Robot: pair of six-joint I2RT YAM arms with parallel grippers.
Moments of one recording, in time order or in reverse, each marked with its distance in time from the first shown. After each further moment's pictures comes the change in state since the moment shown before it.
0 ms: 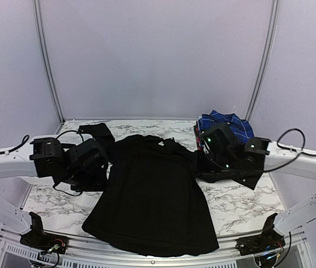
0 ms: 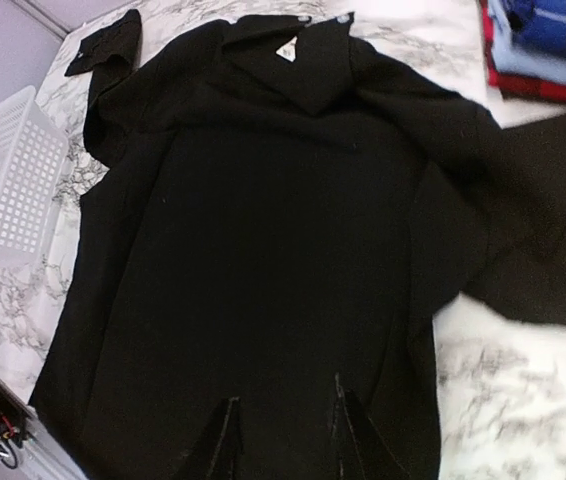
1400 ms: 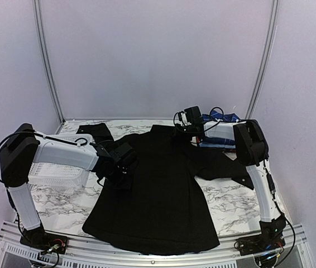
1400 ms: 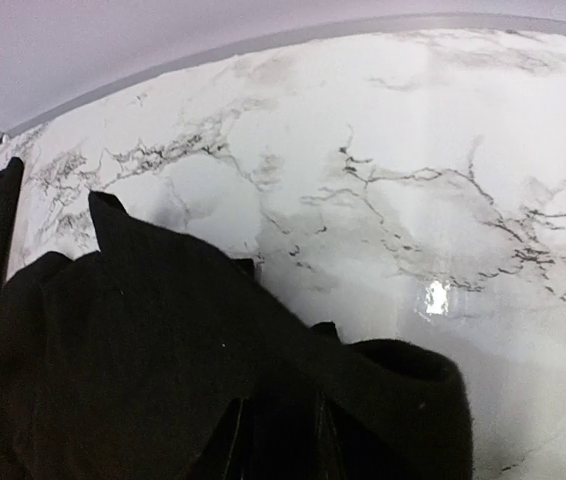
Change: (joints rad) left arm 0.222 0.602 0.089 0.454 0.231 0.369; right arm -0.529 1.207 0.943 0.393 -0.443 -0.337
